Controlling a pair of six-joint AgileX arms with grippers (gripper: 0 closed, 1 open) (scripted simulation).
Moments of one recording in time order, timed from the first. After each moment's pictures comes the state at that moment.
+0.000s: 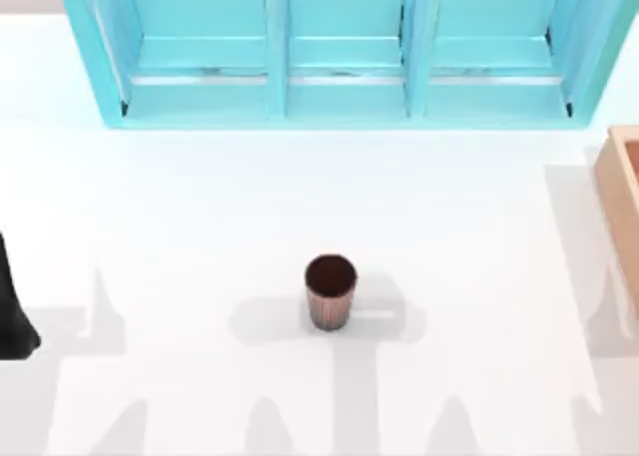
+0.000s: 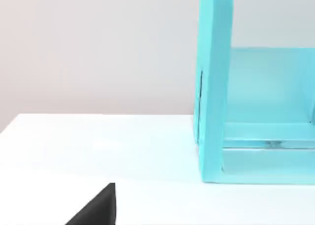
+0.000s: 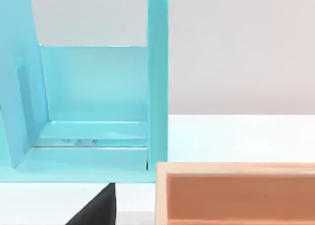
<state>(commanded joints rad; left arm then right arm) 0.00 0.00 0.00 0.00 0.00 0.00 0.00 0.00 0.00 0.00 0.00 0.00</state>
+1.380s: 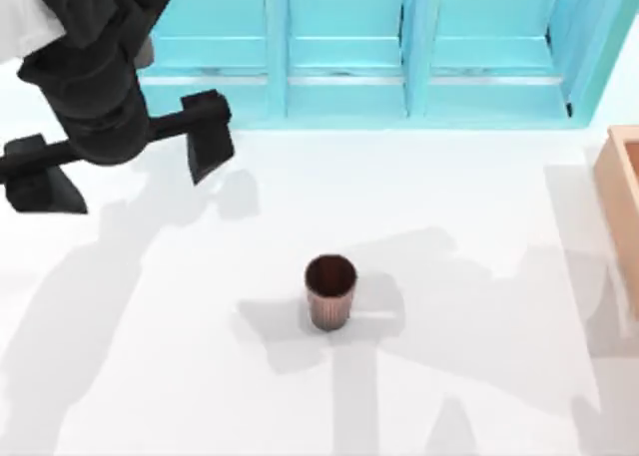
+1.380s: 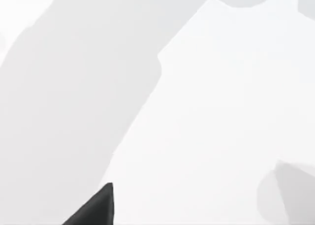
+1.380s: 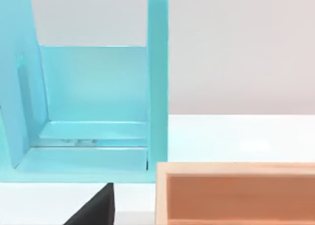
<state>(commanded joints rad) -0.40 1.73 1.43 -1.09 -0.08 -0.67 0.00 0.00 0.00 0.00 0.00 0.00</state>
